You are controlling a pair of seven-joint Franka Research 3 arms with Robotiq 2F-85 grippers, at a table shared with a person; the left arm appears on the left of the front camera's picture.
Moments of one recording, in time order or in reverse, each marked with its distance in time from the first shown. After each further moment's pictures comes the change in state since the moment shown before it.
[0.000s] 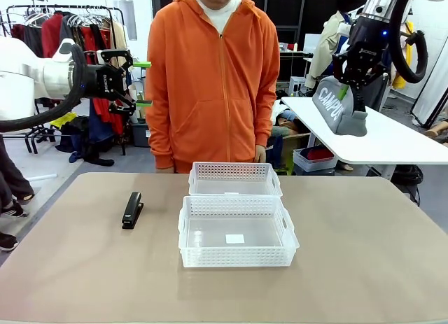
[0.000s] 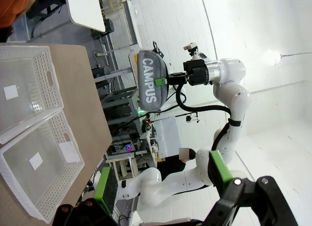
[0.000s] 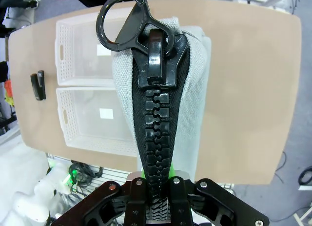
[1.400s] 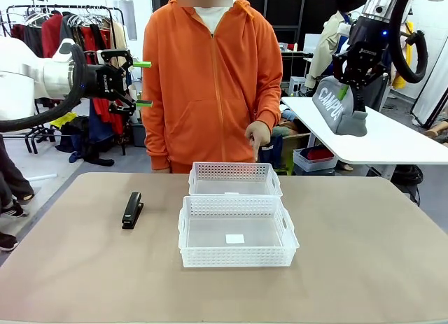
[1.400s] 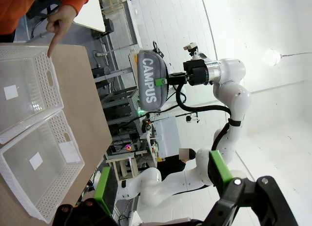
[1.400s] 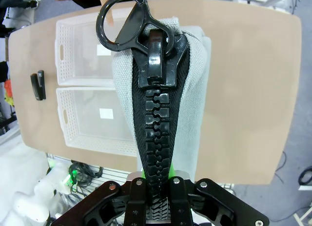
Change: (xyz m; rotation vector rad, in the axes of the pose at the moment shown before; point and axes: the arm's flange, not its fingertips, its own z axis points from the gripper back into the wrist) left arm 0.000 0.000 0.000 0.000 0.000 0.000; right arm 0.000 0.000 0.000 0.000 0.000 0.000
